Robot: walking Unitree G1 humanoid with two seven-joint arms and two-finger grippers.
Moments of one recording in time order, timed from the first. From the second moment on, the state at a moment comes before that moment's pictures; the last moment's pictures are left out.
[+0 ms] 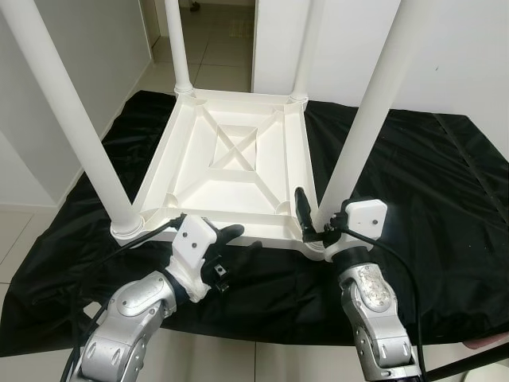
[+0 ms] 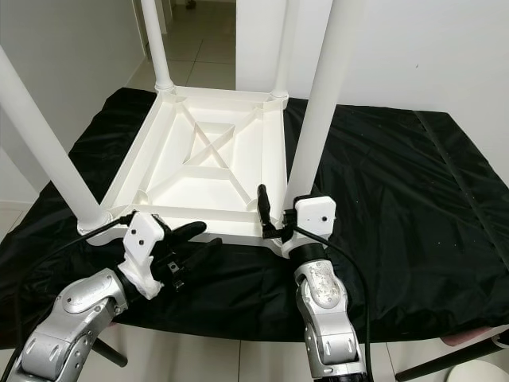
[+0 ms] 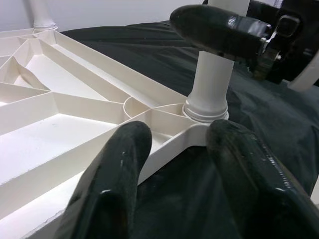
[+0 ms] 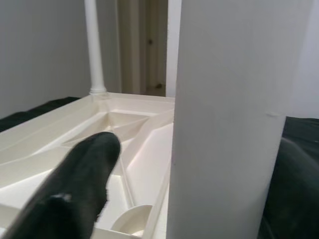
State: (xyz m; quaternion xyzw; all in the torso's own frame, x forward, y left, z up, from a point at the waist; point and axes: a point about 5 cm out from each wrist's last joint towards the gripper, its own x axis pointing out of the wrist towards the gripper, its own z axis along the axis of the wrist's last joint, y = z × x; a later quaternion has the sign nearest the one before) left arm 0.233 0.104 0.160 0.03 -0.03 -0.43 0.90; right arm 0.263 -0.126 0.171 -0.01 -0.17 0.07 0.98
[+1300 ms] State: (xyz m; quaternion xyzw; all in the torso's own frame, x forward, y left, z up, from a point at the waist) left arm 0.230 0.099 0.169 0.03 -0.02 -0.45 0.89; right arm 0.288 -0.119 0.170 0.04 -0.12 0.04 0.99
